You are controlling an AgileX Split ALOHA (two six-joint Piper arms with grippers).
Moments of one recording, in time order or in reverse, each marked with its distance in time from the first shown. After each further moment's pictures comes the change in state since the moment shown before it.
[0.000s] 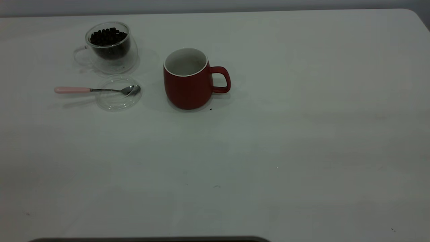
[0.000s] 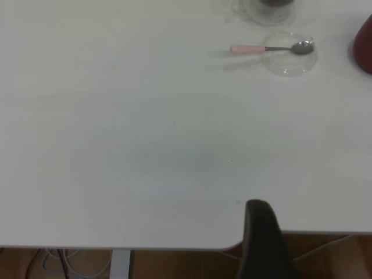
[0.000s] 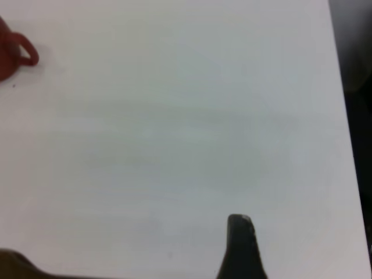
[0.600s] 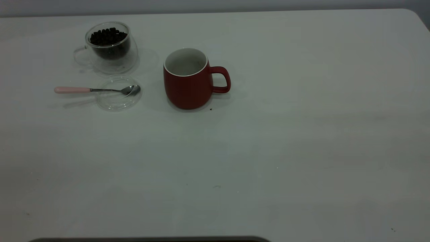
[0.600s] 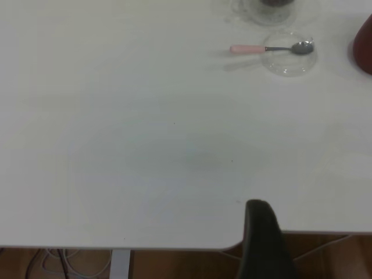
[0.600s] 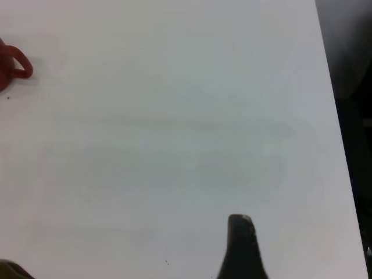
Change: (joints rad) left arm 0.000 0.000 0.000 0.000 0.000 0.000; right arm 0.000 -0.020 0.000 -0.014 0.001 0.021
